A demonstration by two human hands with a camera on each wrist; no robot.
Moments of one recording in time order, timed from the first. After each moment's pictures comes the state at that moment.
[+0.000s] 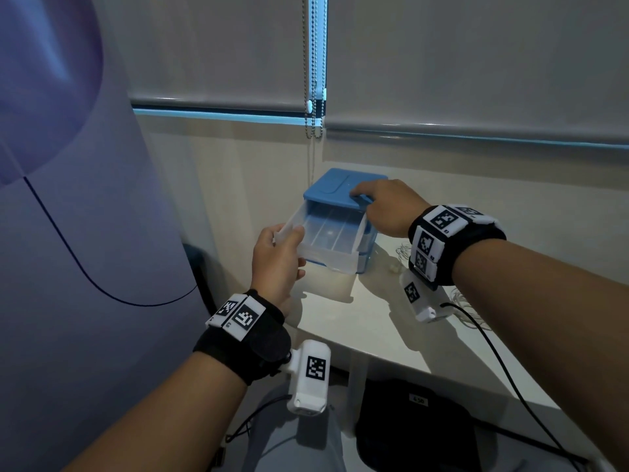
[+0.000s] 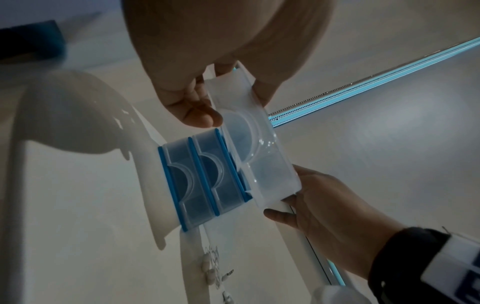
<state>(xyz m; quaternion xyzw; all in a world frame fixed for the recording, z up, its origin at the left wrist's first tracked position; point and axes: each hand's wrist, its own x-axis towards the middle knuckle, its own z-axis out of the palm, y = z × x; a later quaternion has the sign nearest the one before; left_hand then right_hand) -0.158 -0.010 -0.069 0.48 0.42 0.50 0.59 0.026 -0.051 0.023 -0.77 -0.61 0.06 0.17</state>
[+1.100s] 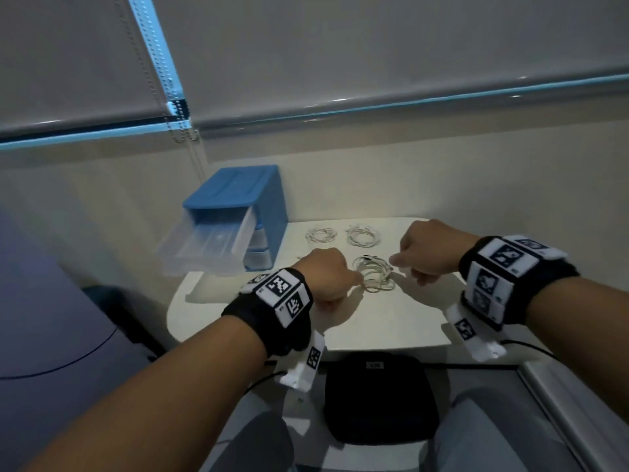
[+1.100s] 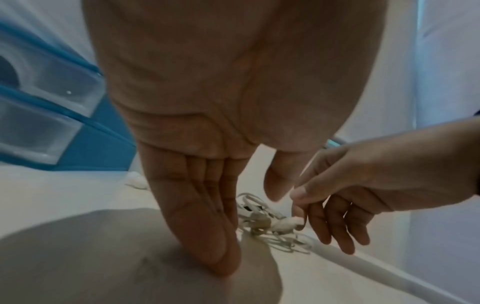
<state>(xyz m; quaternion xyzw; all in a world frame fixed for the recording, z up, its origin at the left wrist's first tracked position) 0.003 -0.090 -0.069 0.90 0.32 -0.03 0.29 0.152 -0.217 -0.047 -0.88 -0.42 0.19 0.14</state>
